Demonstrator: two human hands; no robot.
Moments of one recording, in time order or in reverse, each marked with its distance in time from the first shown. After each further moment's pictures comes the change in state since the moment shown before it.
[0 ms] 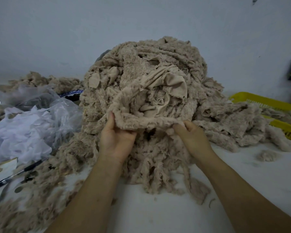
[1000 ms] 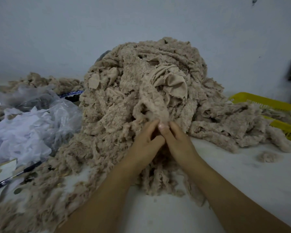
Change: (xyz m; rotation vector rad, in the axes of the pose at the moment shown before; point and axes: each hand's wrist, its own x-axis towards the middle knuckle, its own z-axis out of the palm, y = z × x) left_hand -0.026 -0.044 0.009 1.277 -0.372 0.092; right_hand -0.012 0.004 0.028 -0.008 -0.167 -0.209
